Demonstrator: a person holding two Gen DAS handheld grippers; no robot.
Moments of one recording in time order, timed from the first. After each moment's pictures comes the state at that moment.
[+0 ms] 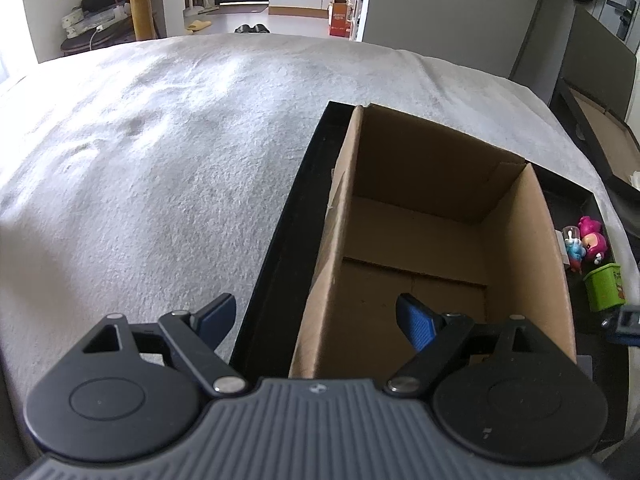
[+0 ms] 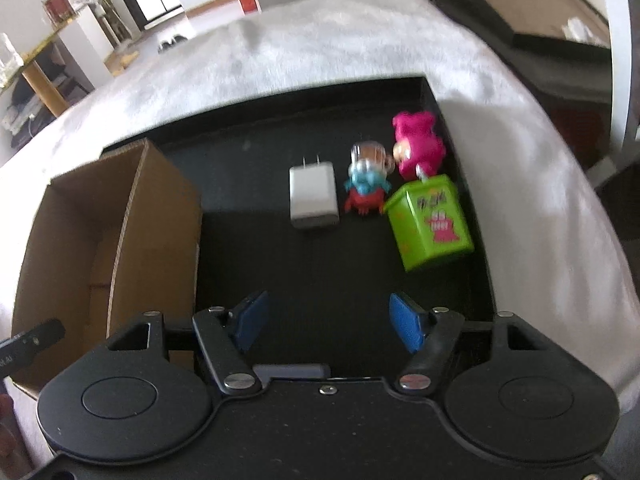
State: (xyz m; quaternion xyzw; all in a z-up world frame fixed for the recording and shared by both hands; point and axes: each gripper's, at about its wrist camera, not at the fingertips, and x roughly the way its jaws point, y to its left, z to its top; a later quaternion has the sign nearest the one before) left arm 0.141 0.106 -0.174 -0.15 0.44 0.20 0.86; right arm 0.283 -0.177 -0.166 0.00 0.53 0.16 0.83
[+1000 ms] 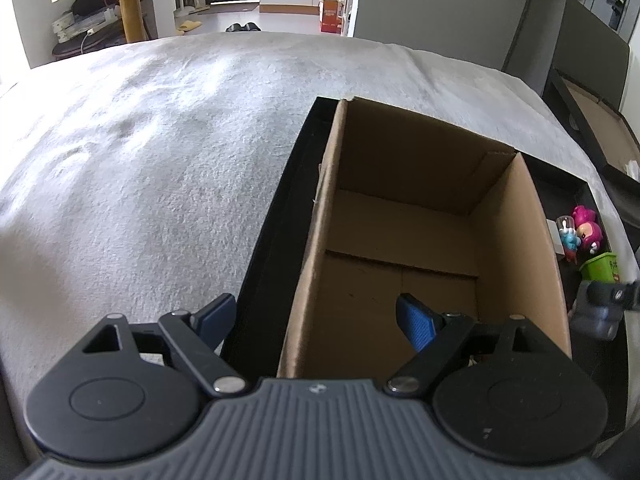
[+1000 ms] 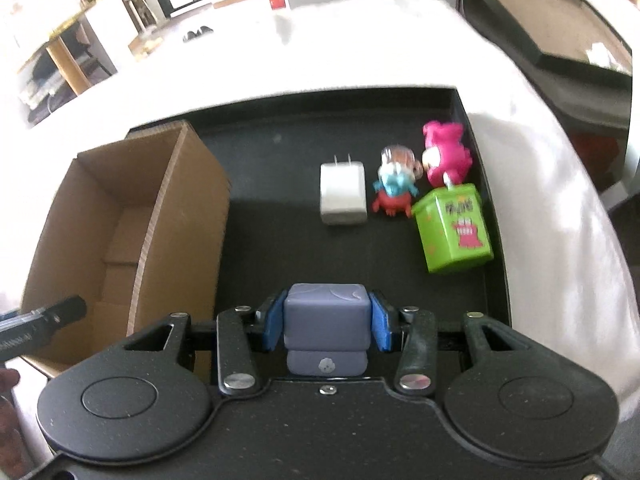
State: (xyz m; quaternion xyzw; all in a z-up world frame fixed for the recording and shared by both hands) left arm 0.144 0.102 -0.175 -0.14 0.44 0.20 0.86; right arm 0.271 -0.168 -0.140 -0.03 0.49 0.20 0.85
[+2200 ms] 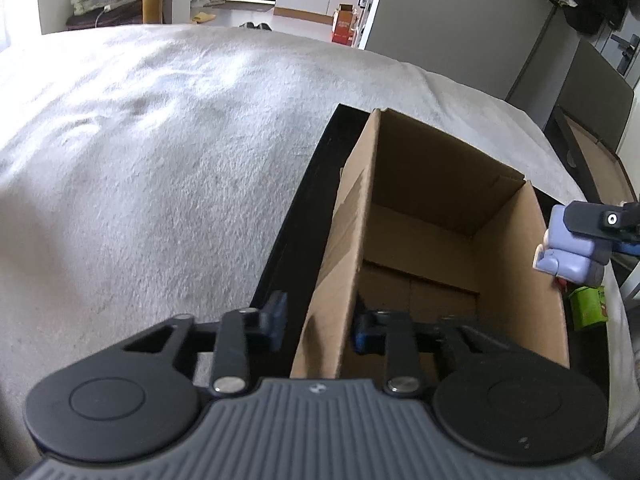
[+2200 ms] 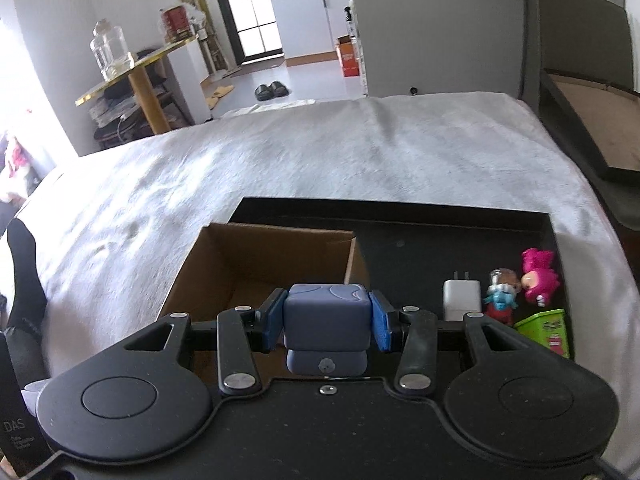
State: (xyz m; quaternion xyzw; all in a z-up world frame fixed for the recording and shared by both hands) left arm 0.123 0.122 -0.181 -0.20 0.41 0.19 0.87; right arm 0.249 -0.089 -0.088 -0.04 0.40 0.29 0.87
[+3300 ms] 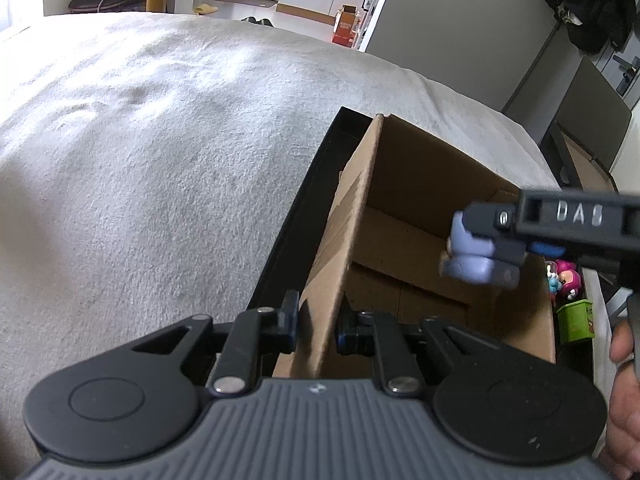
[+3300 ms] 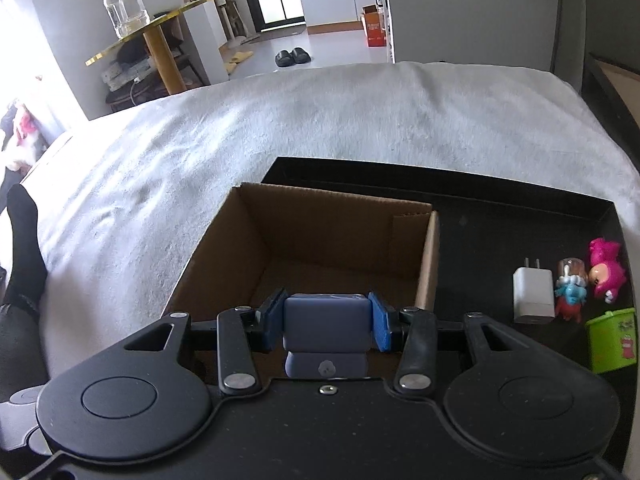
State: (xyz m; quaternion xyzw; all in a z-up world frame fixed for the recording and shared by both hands) left arm 0.121 0.131 -0.179 -0.23 0.40 0.19 0.86; right arm 0.250 -0.036 -0.116 -0.06 0.43 0.31 0.84
